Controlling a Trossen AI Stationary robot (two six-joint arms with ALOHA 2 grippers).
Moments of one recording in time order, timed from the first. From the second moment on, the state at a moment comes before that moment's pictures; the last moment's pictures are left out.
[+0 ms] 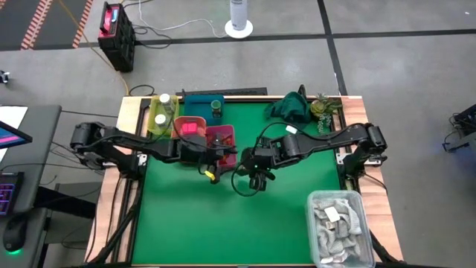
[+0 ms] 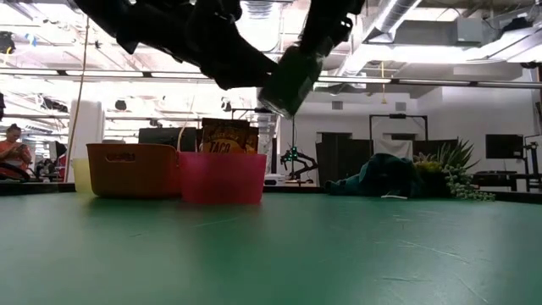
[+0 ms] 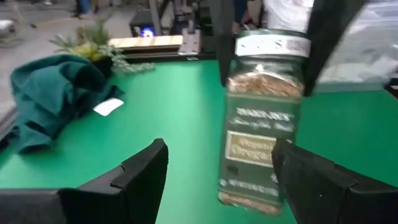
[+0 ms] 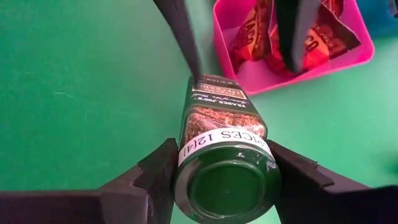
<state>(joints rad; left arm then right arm) 0.01 1.43 0.78 0.38 -0.04 0.06 0.16 1.75 1.67 -0.98 0.20 0.27</state>
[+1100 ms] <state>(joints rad) -0.05 1.38 0.79 0.28 0.05 0.00 0.18 1.75 1.67 -0.78 0.23 0.10</state>
